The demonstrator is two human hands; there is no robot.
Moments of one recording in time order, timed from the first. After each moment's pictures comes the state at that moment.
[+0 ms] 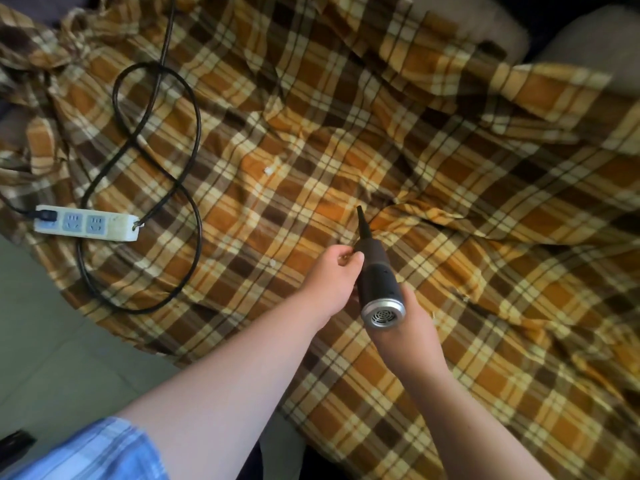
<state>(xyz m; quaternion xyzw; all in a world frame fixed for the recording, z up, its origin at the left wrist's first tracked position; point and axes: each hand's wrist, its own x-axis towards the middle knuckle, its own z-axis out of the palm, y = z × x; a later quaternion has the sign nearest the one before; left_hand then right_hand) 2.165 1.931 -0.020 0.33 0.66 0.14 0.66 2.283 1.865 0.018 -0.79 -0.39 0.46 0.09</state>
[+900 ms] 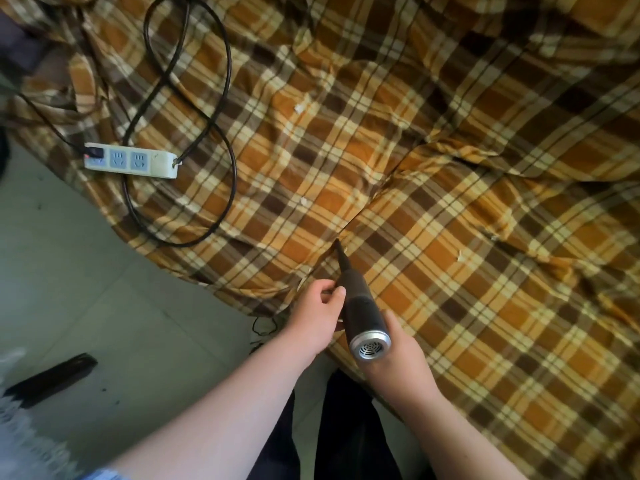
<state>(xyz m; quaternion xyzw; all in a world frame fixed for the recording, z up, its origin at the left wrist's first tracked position) 2.102 1.783 -0.007 0.24 0.72 0.09 0.65 2.238 1.739 0.035 -0.74 -0.41 0.53 -0.03</state>
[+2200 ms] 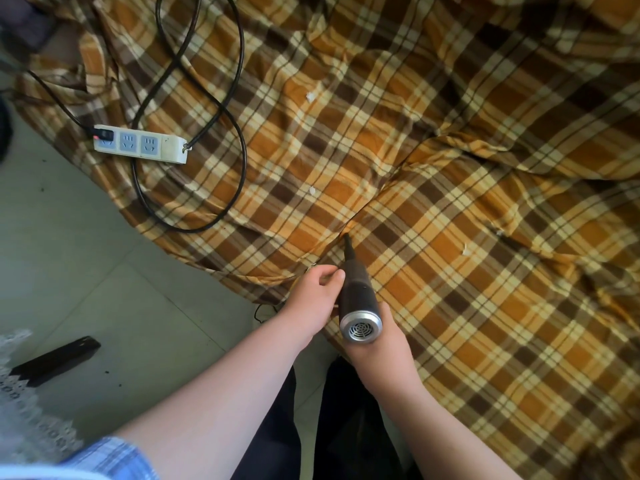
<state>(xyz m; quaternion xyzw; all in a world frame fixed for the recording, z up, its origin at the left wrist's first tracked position) 2.084 1.787 -0.004 0.25 0.71 0.11 0.65 2.206 1.728 0.030 -0.76 -0.34 0.55 0.02</state>
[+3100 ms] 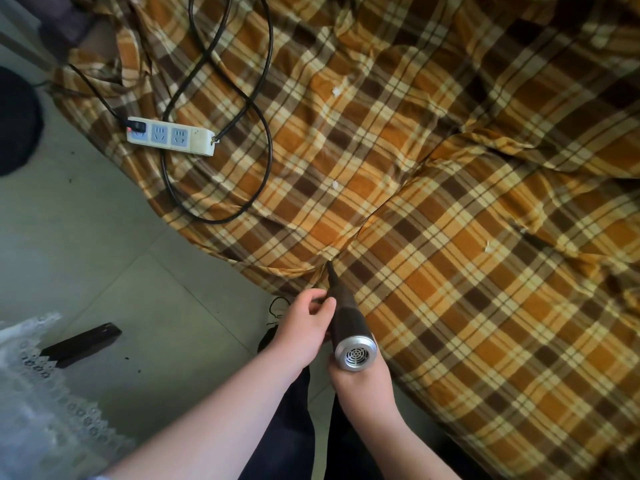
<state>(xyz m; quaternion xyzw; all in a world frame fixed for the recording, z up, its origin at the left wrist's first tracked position) 2.037 1.723 -0.011 0.23 0.74 0.11 0.63 2.153 1.669 0.029 -0.75 -0.25 0.61 0.11</state>
